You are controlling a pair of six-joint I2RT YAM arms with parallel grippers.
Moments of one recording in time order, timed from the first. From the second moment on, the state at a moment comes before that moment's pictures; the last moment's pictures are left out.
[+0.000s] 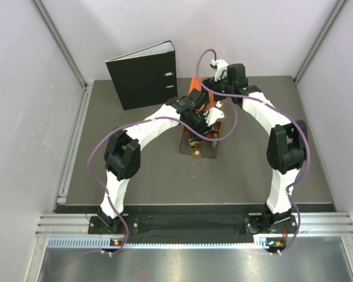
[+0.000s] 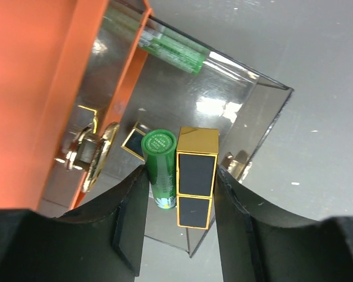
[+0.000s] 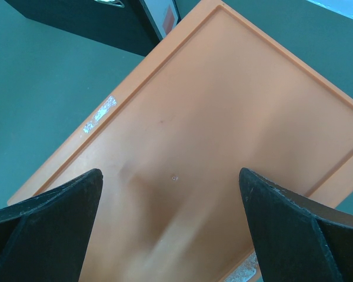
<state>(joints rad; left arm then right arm) -0.72 2.09 1.88 -0.84 0.32 0.50 0.31 1.97 1.68 -0.28 -0.37 0.00</state>
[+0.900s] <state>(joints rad) -0.73 2.12 1.83 -0.82 0.21 0.48 0.31 1.97 1.68 -0.27 -0.37 0.00</state>
